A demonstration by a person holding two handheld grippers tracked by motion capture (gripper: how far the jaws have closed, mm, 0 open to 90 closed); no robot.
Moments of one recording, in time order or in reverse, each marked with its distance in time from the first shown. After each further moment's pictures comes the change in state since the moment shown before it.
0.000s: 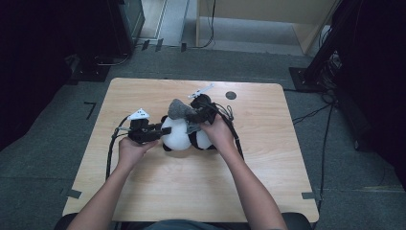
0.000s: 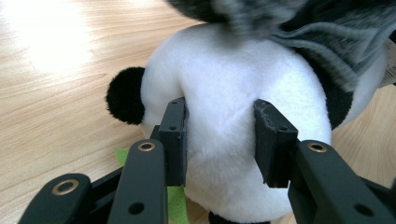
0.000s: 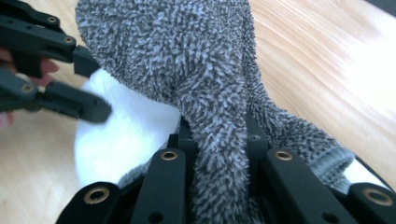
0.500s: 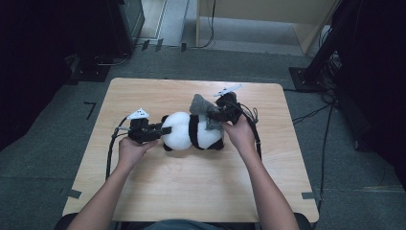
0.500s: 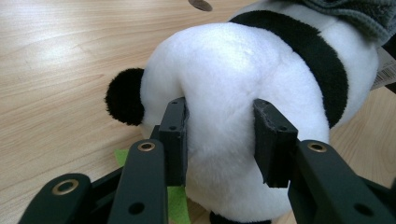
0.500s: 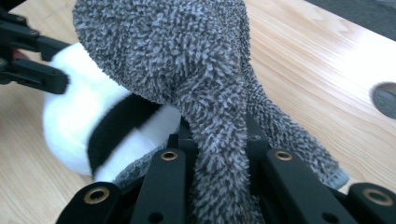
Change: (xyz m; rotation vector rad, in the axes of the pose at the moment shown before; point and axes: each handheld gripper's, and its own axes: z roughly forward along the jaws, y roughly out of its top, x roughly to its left) left arm 0.001 0.000 0.000 -0.007 -0.012 -0.019; right arm -0.041 -0.034 -0.047 -0.069 -0.062 0.084
